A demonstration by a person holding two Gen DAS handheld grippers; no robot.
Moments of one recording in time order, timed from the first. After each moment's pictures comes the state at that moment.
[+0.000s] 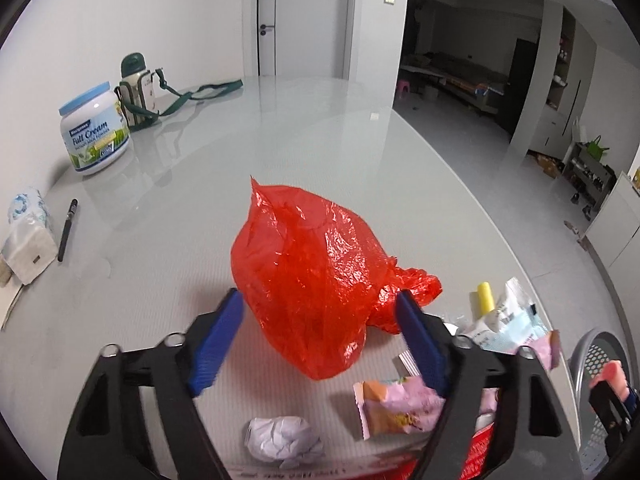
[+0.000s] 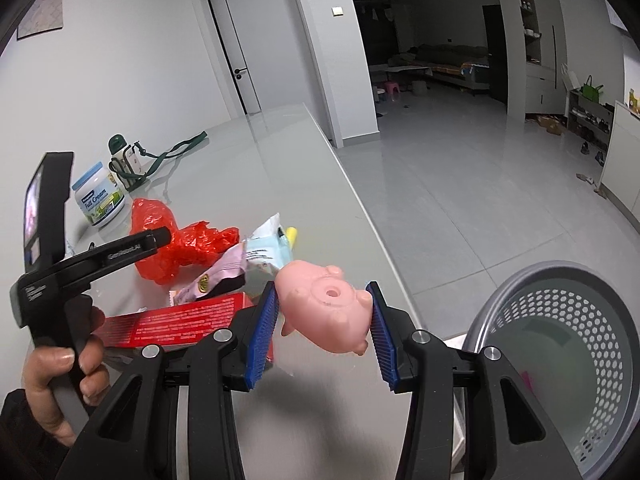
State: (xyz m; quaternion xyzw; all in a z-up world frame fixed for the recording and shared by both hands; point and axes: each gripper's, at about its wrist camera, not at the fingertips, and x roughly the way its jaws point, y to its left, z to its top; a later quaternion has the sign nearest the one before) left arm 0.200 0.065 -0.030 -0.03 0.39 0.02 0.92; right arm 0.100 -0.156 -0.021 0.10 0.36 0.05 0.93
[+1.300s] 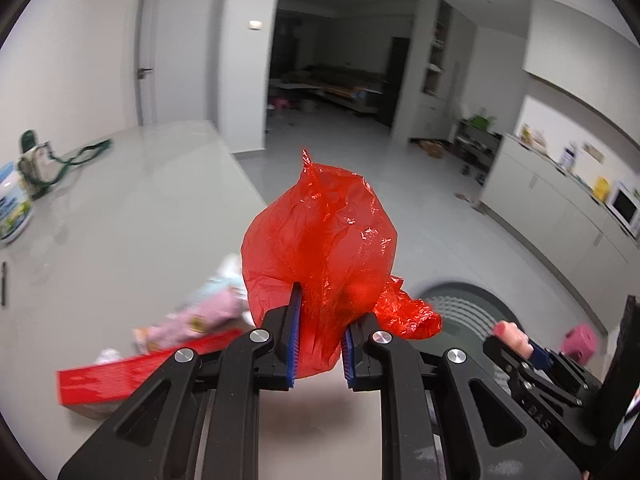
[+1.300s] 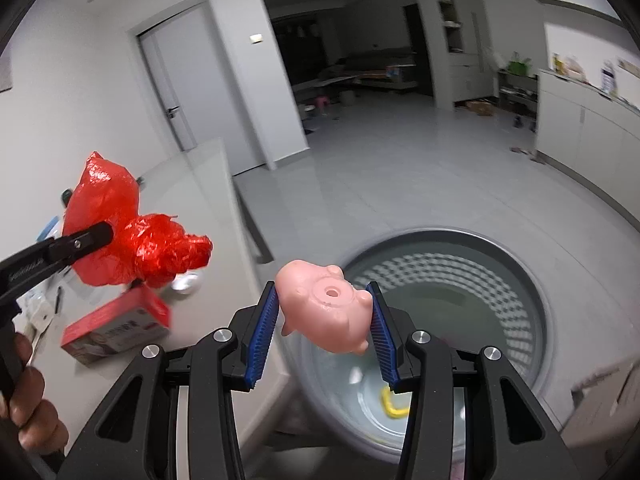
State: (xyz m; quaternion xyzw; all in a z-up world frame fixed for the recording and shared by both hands) left arm 0.080 -0.093 0.036 0.01 0.34 -0.21 0.92; right arm -0.007 -0.284 -0.013 0.16 0.33 -0.09 0.93
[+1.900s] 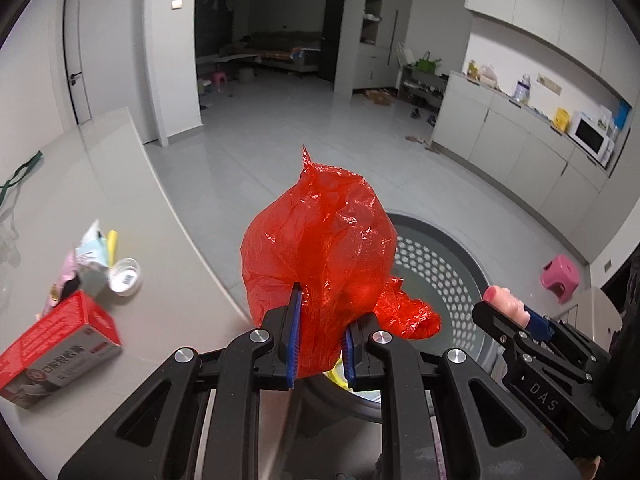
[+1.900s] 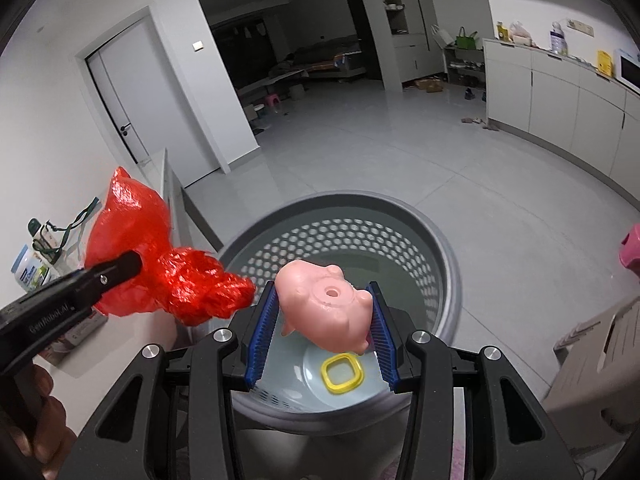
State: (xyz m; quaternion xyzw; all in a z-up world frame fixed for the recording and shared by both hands) left arm 0.050 -0.199 -0.018 0.08 0.39 -0.29 0.87; right arm -0.061 -0.354 -0.045 0.20 0.34 -0.15 0.91
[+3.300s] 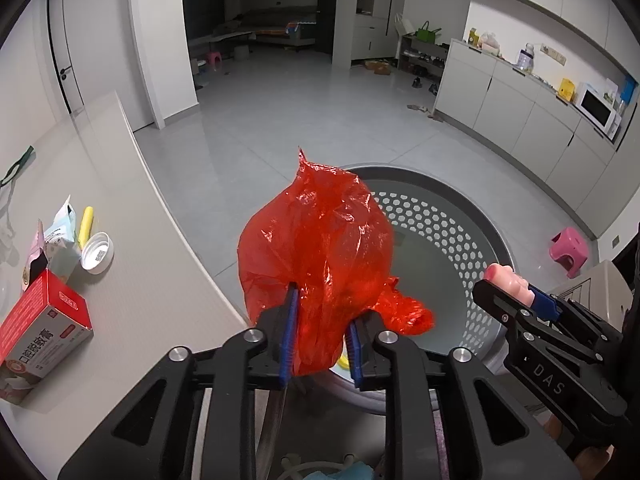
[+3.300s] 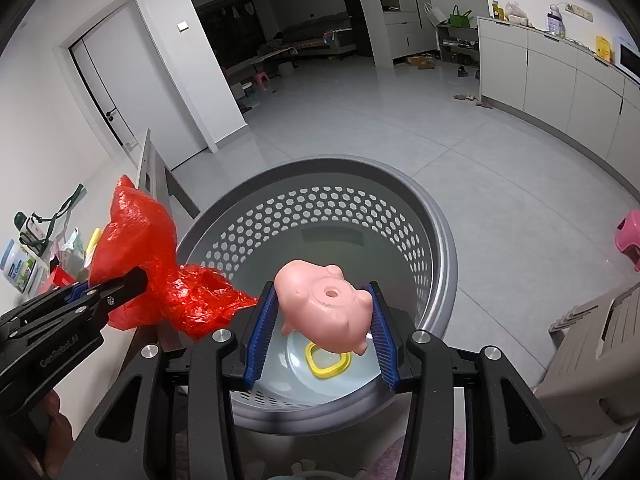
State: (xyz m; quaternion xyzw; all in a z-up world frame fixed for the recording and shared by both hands) left arm 0.060 -0.237 -0.041 0.12 0.42 -0.28 0.85; right arm -0.037 -0.362 -0.066 0.21 0.38 -0.16 0.89
